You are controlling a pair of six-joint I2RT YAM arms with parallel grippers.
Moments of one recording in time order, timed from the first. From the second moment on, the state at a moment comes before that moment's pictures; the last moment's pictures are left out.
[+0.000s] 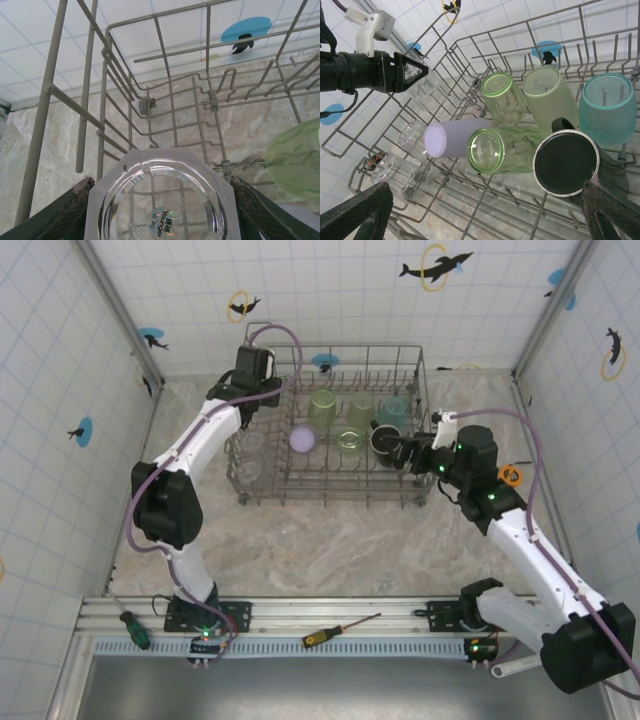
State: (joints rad) left arm -0.36 1.86 1.66 -0.49 -0.26 0.03; right arm 0.37 0.98 0.77 -0.10 -0.32 0.40
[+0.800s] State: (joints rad) left arm -0.37 1.89 1.53 -0.40 -0.26 0.00; right arm 0.37 0.96 0.75 -0.10 -0.30 0.40
